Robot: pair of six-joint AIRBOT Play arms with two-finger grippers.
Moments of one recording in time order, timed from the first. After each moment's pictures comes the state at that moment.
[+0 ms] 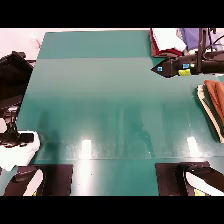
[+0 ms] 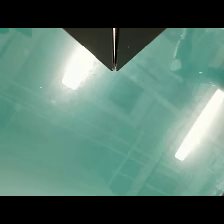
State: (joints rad) left arm 0.25 -0.68 0.53 1.83 -1.32 -1.58; right arm 0.12 -1.07 1.33 -0.89 1.15 1.27
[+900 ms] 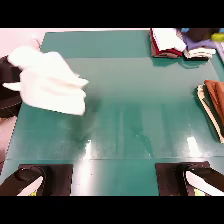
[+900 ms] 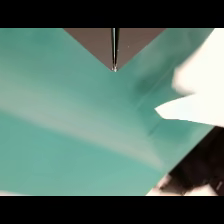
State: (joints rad) left arm -0.34 -0.88 1.58 1.64 -1.39 -1.62; right arm 0.02 -1.07 1.70 -0.89 1.15 1.27
